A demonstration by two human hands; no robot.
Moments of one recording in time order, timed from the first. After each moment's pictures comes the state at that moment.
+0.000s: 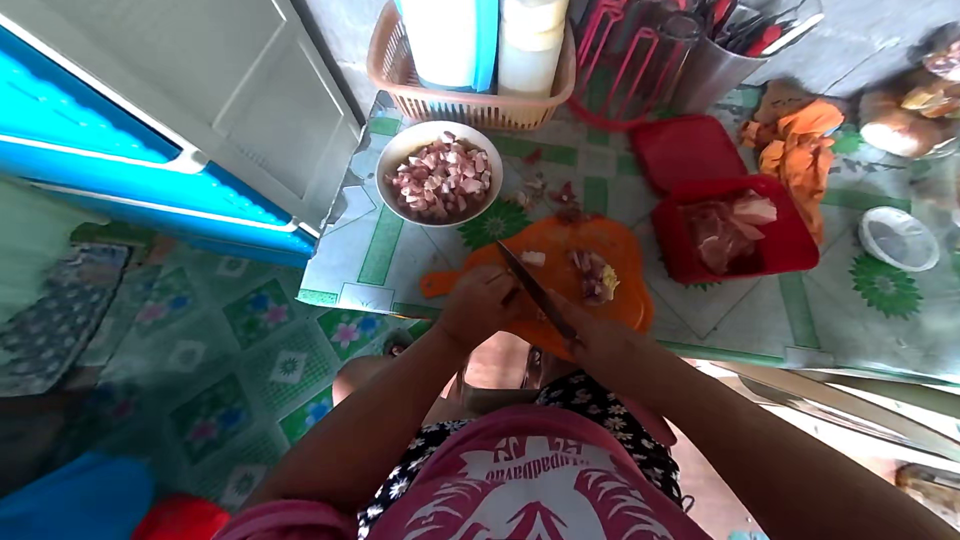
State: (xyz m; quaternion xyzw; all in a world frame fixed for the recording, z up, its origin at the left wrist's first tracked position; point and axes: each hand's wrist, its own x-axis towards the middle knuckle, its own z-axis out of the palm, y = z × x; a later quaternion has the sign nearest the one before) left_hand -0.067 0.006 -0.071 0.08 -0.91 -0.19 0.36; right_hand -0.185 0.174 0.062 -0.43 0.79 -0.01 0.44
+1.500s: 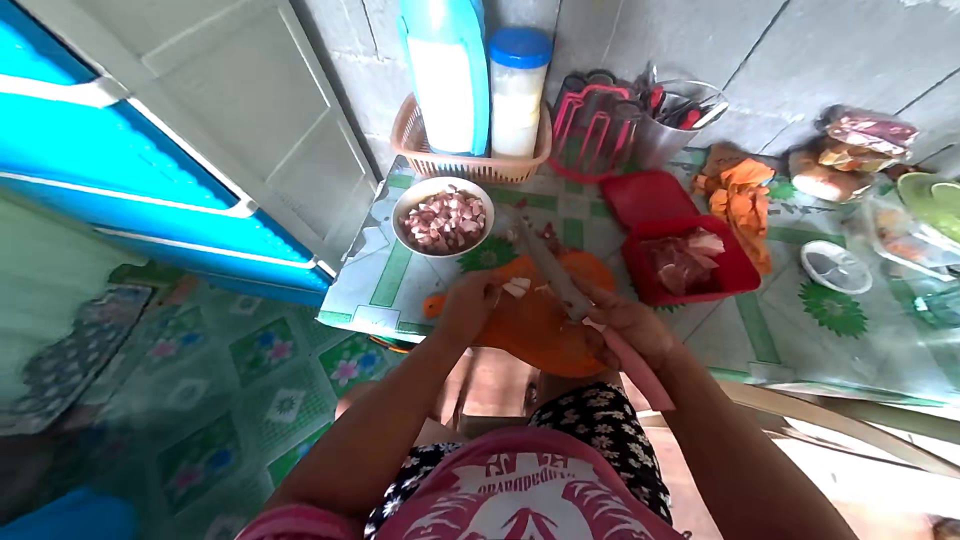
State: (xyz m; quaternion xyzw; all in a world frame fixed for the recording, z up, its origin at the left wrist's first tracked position) left_hand -0.077 -0.001 -0.020 0.29 -0.88 -0.35 0.12; right_hand -0.251 0.220 0.032 -0.25 0.50 -0.55 0.62
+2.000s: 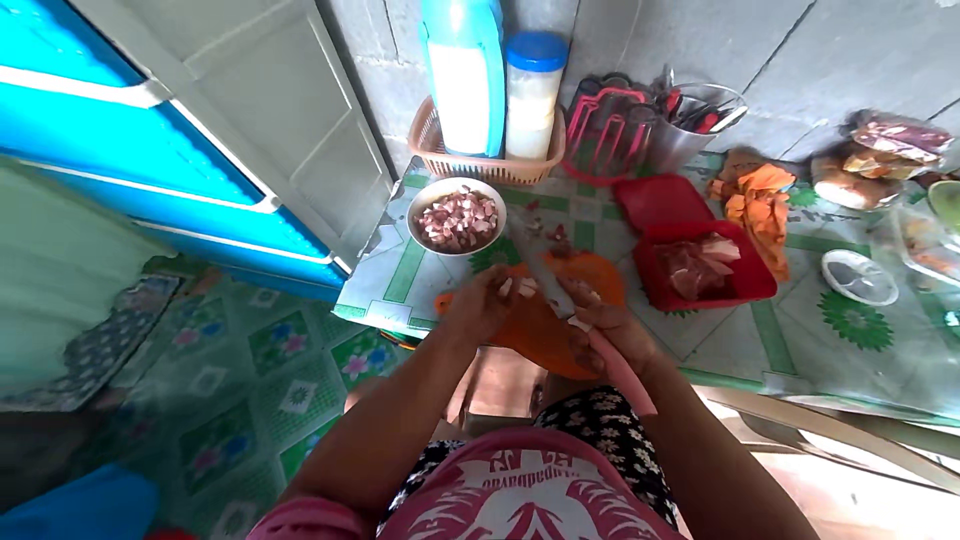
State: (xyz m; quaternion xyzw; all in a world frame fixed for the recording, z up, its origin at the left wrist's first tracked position) left_hand -0.086 0.013 0.000 0.34 -0.23 -0.88 0.22; right_hand -0.231 0.199 0.018 -0.24 0.35 -0.60 0.68
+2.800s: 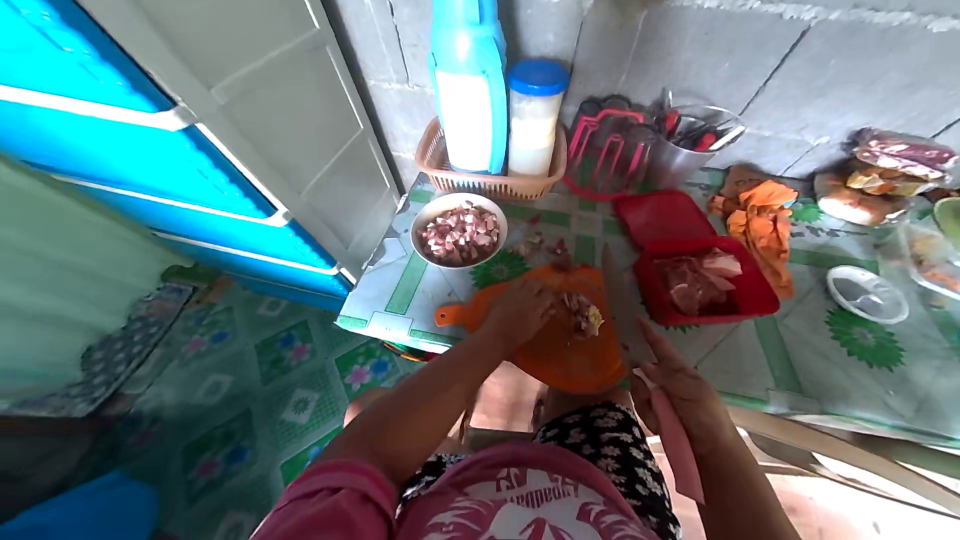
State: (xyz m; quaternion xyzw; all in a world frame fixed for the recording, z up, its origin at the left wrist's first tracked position) left_hand -0.126 0.023 -0.036 0.09 -0.98 -0.17 0.11; right_hand -0.223 0.292 0.022 -0.19 0.51 -0.69 0.48
